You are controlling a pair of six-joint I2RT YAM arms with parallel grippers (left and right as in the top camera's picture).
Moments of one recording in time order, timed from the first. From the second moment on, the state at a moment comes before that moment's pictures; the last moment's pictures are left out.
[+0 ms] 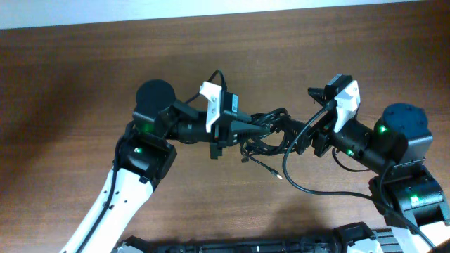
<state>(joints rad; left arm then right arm) -0.48 1.24 1.03 0.17 1.21 -0.07 0.15 0.82 0.96 -0.46 -0.56 0.00</state>
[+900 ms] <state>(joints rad) -0.54 1.25 1.03 0.22 1.20 -0.07 0.16 0.87 0.97 -0.35 -0.58 -0.02</state>
